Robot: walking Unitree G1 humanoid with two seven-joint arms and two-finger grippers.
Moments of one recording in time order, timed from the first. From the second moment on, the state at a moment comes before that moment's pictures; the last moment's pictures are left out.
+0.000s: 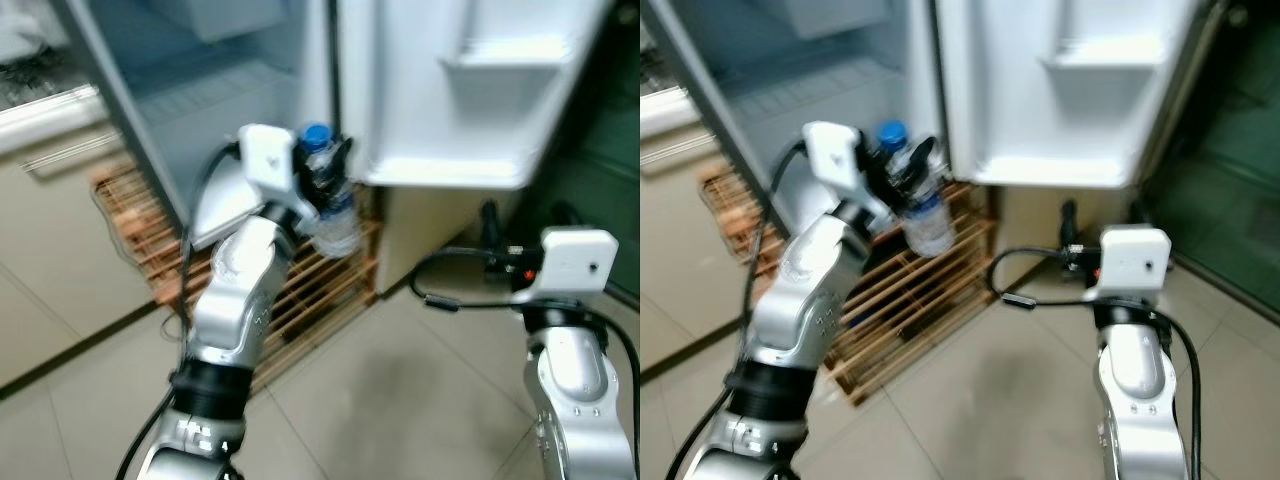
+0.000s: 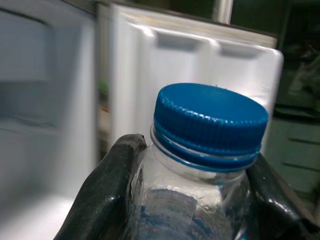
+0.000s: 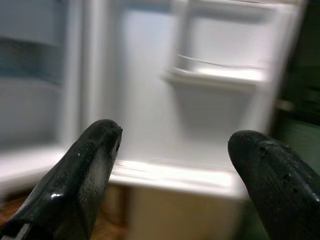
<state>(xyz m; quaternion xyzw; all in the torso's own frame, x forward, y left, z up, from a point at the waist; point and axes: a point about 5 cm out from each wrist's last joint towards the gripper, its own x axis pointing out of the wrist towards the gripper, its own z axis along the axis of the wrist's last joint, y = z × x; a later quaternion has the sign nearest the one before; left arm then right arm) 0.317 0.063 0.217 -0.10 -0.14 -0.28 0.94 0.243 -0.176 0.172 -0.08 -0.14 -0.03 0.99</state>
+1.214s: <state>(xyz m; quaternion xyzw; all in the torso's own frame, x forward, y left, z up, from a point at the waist) 0.317 0.048 0.206 -0.09 -0.13 -0.31 0.94 0.246 -0.179 0.167 -0.09 -0.13 -0.03 0.99</state>
